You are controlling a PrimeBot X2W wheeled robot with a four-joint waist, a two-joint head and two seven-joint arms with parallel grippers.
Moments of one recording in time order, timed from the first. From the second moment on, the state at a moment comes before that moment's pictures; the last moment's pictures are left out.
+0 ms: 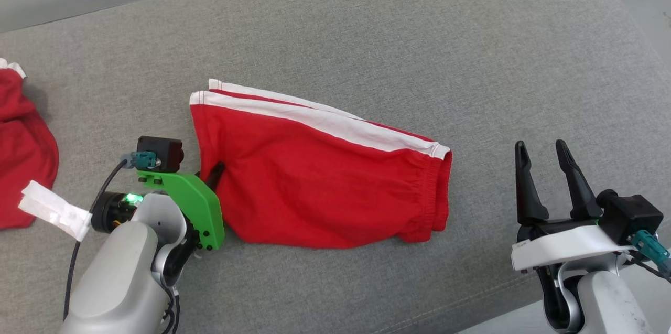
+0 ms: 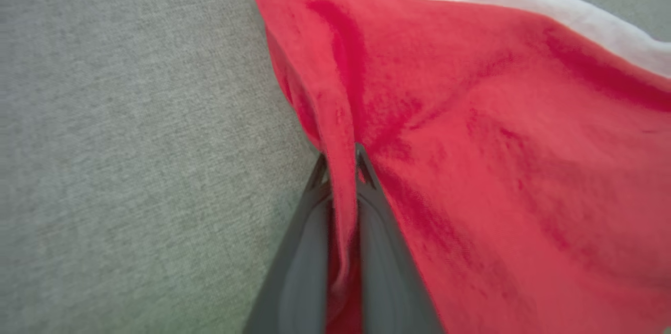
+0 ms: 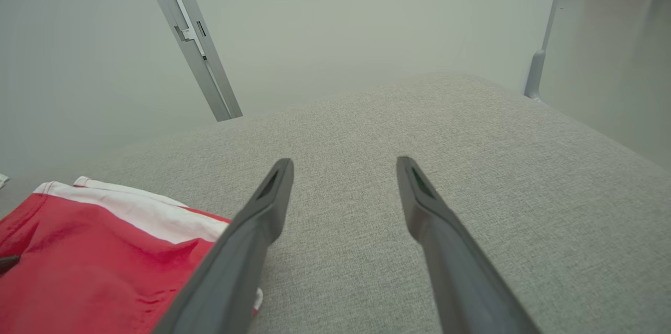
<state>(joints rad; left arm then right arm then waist) -0.50 0.27 -0.43 0.55 -0.58 -0.10 0.26 -0.11 -0.05 -0.01 0.12 0.24 0.13 -0.26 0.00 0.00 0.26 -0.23</state>
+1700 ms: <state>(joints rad) -0.11 0.21 -0.30 0.20 -0.47 0.12 -0.26 -0.09 -0.05 -0.01 0.23 0.16 0.13 -0.20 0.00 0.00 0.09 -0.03</state>
